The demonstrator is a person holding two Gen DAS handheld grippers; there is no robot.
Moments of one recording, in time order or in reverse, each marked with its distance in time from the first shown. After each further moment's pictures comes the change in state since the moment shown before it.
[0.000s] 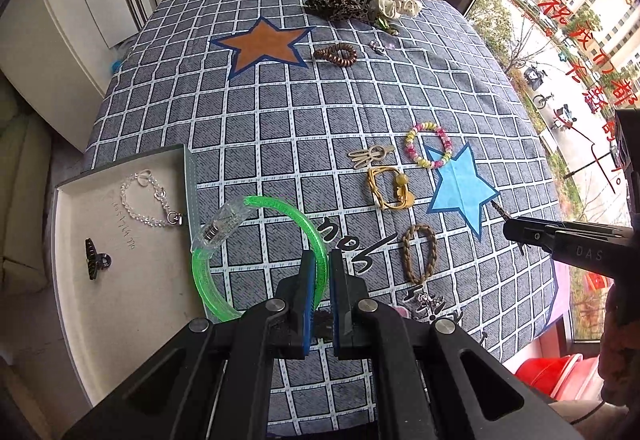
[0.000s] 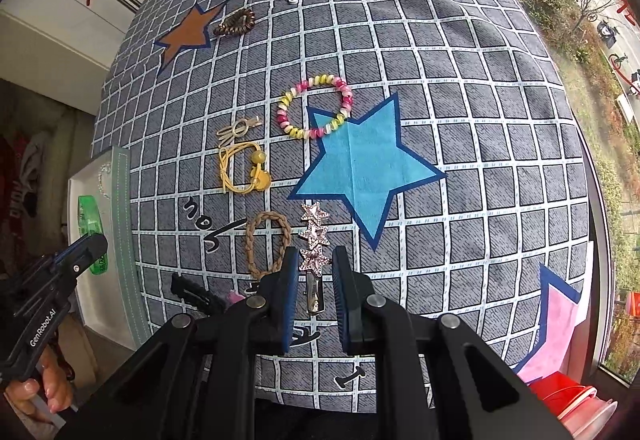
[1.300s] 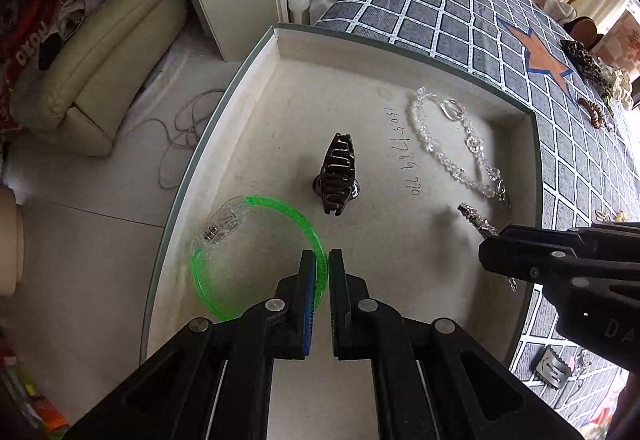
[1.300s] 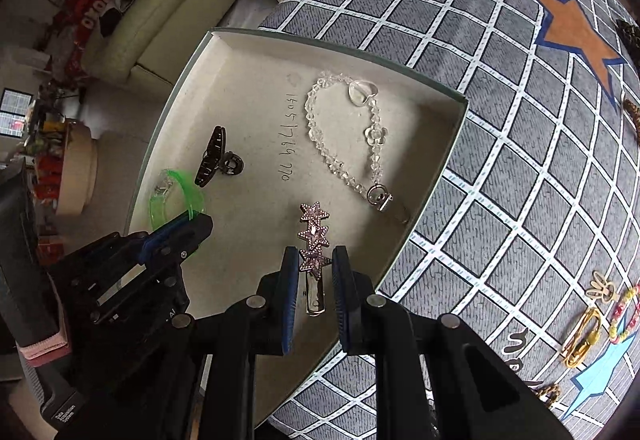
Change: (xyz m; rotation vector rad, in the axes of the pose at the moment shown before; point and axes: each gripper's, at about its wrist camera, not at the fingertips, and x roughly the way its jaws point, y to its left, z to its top) left arm 0.054 0.203 -0.067 -0.475 0.033 0.284; right arm 0.137 0.307 0.021 -0.616 0.236 0.160
